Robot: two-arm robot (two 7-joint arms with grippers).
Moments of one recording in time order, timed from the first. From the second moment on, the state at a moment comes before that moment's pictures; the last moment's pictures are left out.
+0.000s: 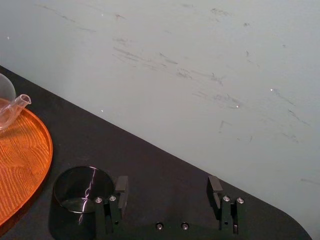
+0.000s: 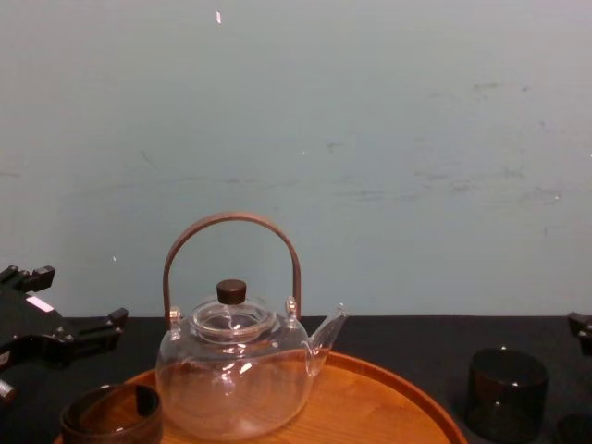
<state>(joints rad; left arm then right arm) -0.20 0.60 0.45 -1.41 -0.25 -0.12 0.03 0.20 0.60 -0.45 -1.41 0.25 -0.12 -0.03</state>
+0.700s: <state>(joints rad) -0.20 0.60 0.45 -1.41 -0.25 -0.12 0.03 0.20 0.60 -0.45 -1.41 0.25 -0.12 -0.03</state>
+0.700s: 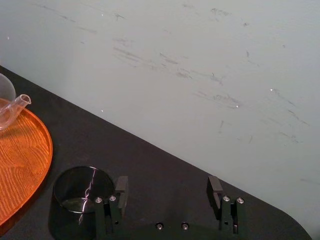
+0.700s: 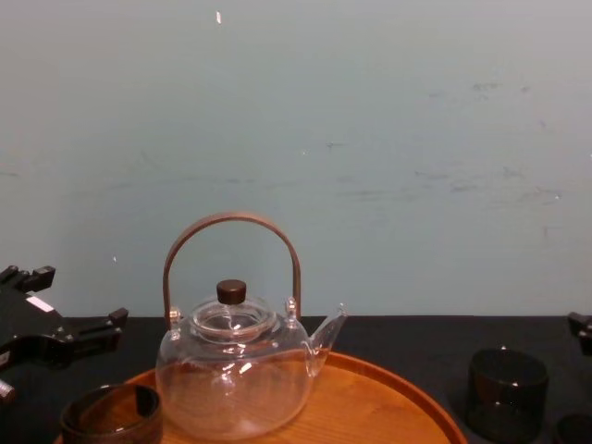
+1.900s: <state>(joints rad) -0.20 0.60 0.45 -1.41 -0.25 -0.12 0.03 0.19 0.61 -0.43 -1.42 0.28 -0.12 0.01</state>
